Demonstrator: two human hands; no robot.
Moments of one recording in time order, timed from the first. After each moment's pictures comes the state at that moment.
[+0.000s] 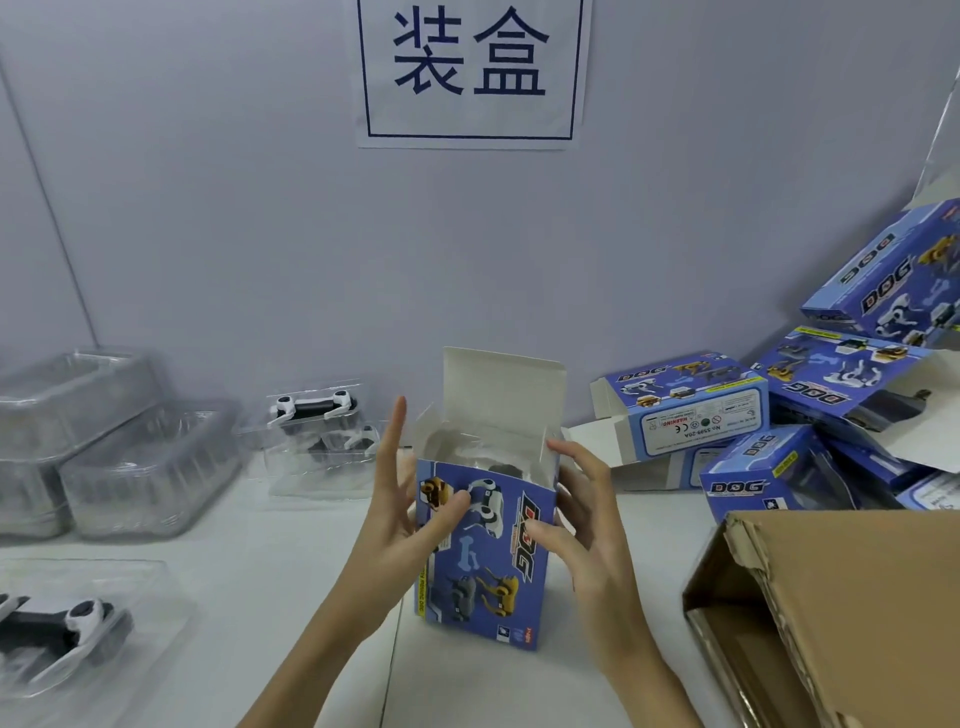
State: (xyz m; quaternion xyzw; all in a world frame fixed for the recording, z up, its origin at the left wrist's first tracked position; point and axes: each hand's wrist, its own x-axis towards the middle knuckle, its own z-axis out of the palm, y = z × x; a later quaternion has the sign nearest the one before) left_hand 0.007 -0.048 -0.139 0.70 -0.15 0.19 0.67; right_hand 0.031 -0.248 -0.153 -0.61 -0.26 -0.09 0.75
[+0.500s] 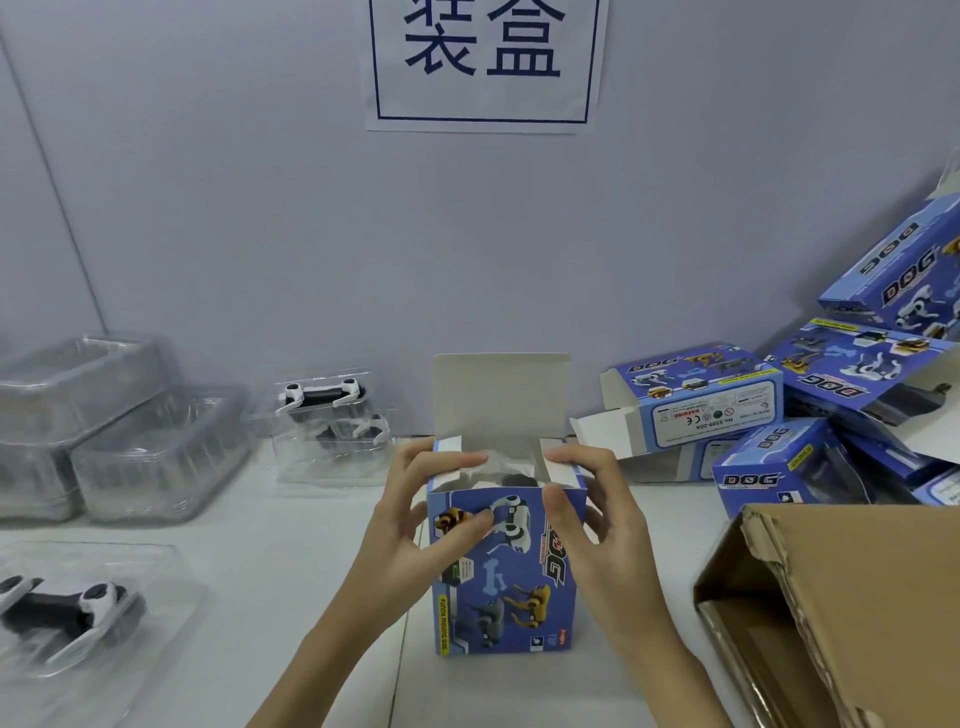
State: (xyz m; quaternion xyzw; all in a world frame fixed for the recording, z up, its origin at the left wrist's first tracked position) left_hand -0.006 -0.047 -0.142 0.74 -0.16 0.24 0.61; right_hand 0.024 -0.246 -0.137 -0.69 -0.24 -0.17 0.66
